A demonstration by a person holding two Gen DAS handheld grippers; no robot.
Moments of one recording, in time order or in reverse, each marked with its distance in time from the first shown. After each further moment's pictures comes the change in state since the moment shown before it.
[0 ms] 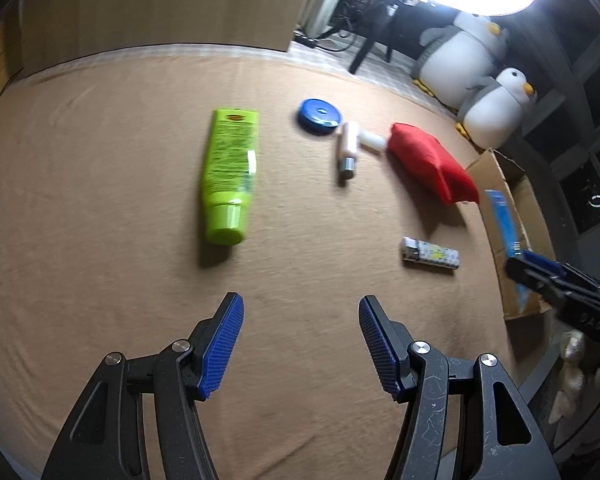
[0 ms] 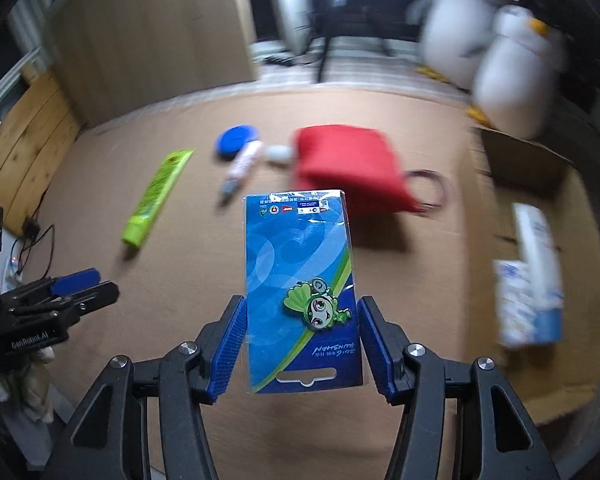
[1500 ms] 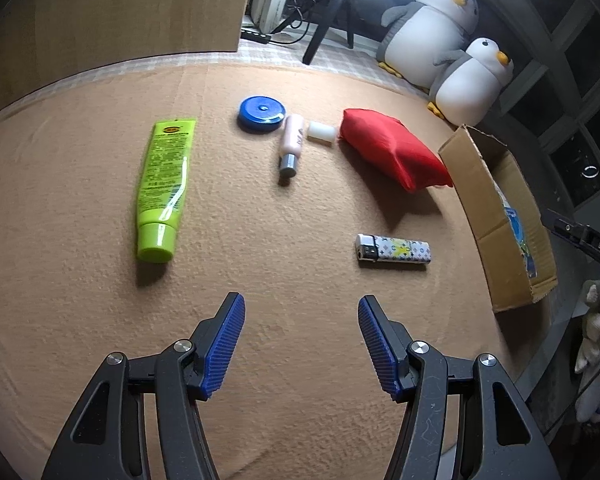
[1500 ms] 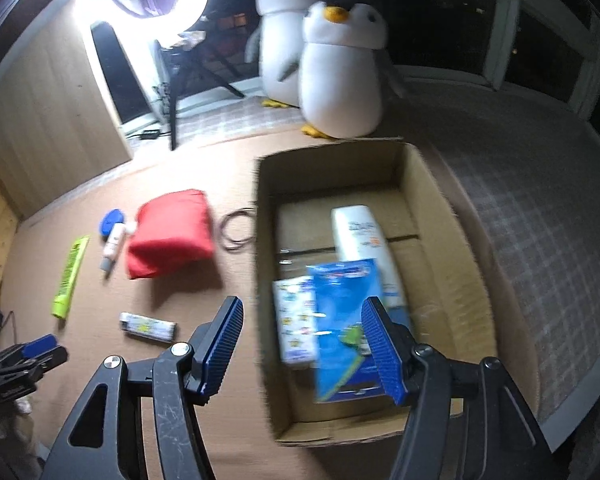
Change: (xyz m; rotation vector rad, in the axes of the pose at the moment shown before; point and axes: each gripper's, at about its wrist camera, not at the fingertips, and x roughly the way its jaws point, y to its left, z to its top) left arm 0.011 -0.042 0.006 0.084 0.011 -0.007; right arm -0.032 -0.112 0.006 0.187 -0.104 -0.113
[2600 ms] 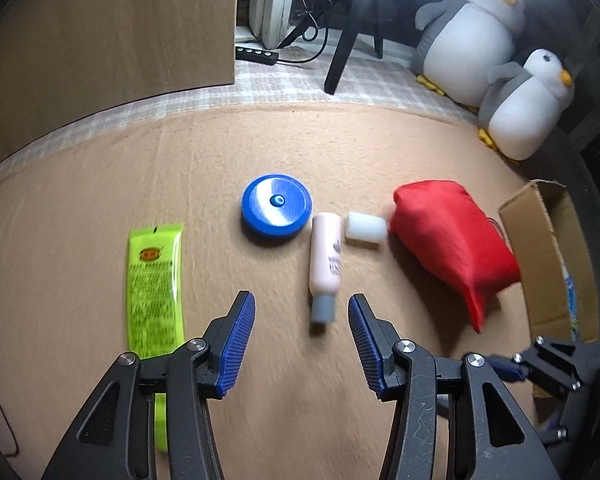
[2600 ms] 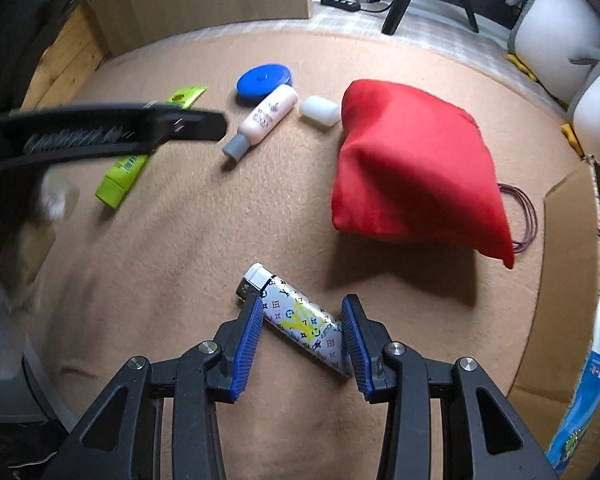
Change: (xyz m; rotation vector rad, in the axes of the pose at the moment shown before) left arm 0.080 -0.004 0.122 0.051 0.022 0.116; right arm 0.112 0.151 -0.017 -0.461 0.307 0.235
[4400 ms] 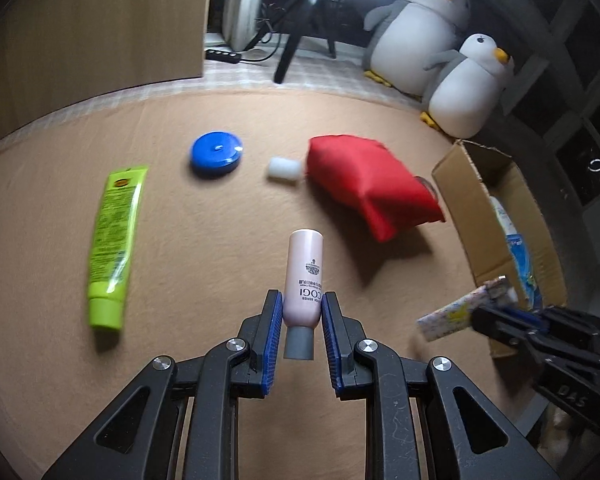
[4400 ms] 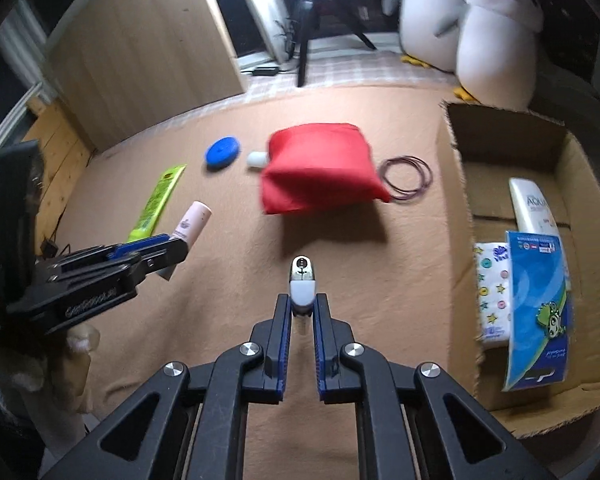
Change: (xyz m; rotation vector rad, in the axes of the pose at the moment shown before) left arm -0.050 -0.046 -0.078 -0.018 -0.058 -0.080; right arm -0.075 -0.044 -0.058 0.312 -0.214 0.045
